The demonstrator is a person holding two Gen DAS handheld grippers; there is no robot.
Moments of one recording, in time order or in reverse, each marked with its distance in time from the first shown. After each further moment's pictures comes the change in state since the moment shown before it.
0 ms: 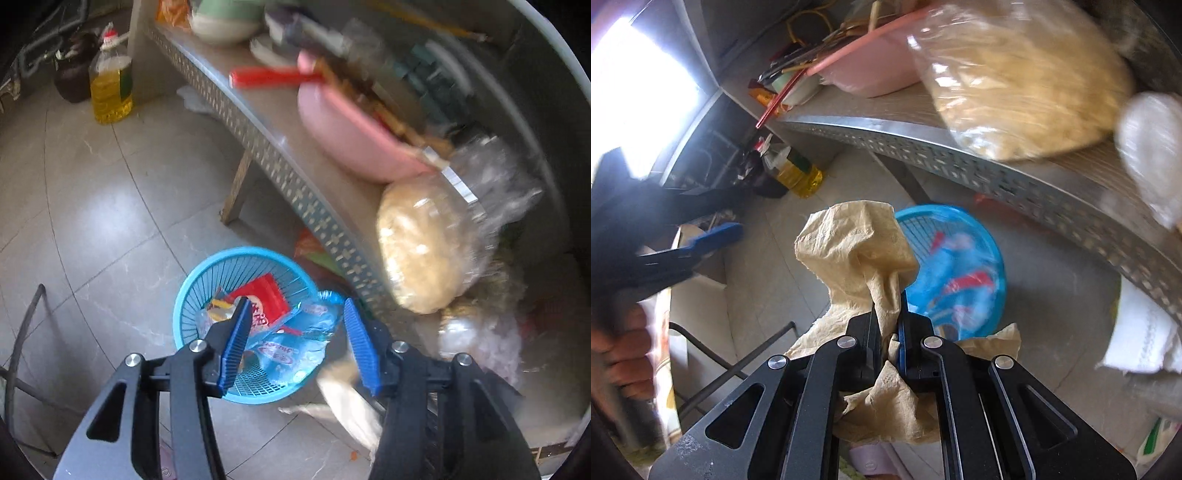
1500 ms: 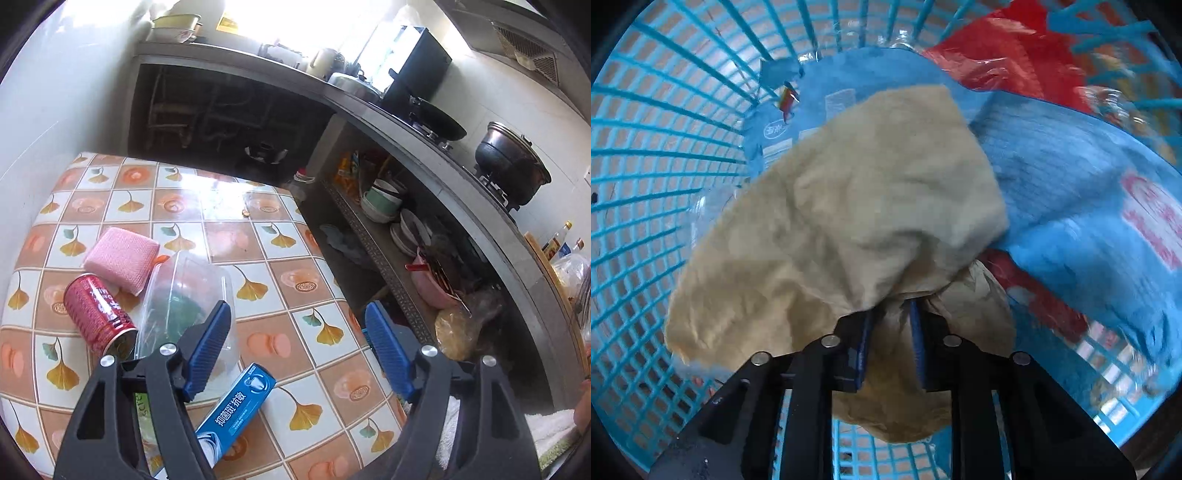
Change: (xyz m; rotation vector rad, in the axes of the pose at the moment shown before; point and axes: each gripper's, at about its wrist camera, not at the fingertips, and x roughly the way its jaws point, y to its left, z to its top) left arm -0.436 0.202 -0.222 -0.261 -0.548 0.243; right arm 0.288 -0.040 -0.025 -0.265 0.767 -0.636
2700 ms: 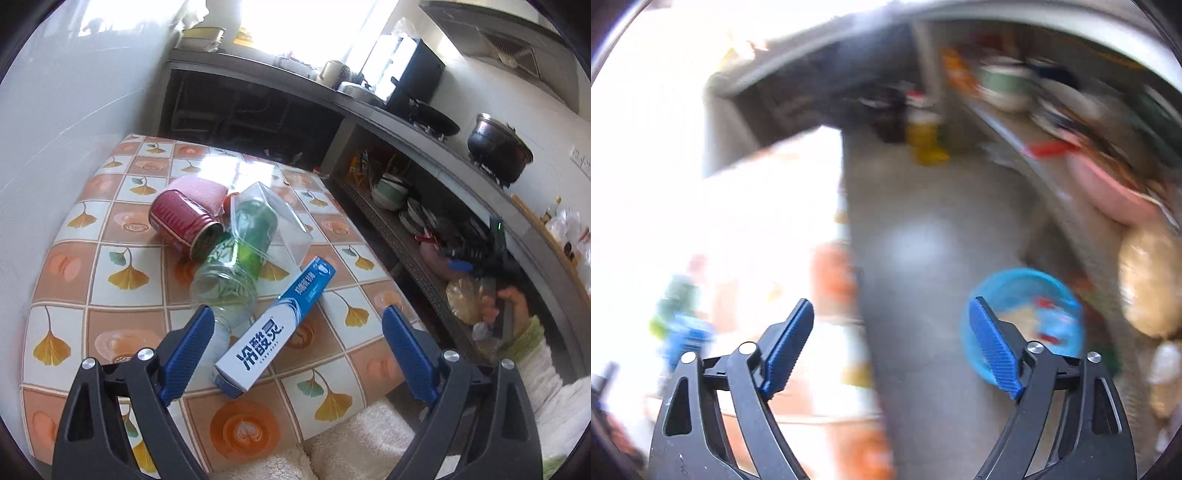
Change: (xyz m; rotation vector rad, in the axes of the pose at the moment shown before) left arm -0.086 0.054 -0.134 0.061 -0.051 0.041; right arm -0.418 0.104 -0.287 -0.375 -0.825 0.516
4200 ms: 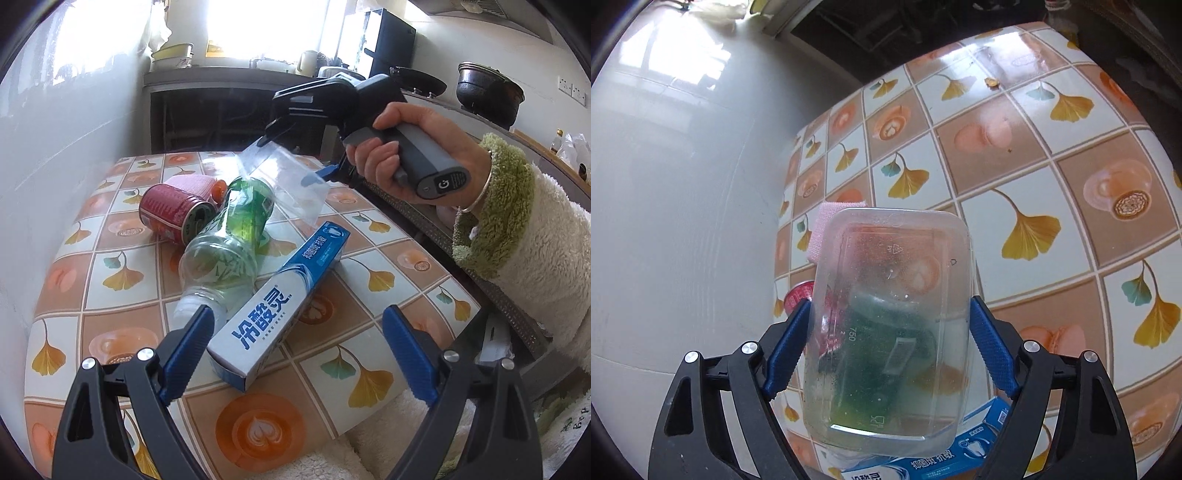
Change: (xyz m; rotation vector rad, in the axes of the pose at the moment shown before) left arm 0.028 -0.011 -0.040 0.162 -0.018 0.087; right arm 0.157 0.233 0.052 0.147 0.357 0.353
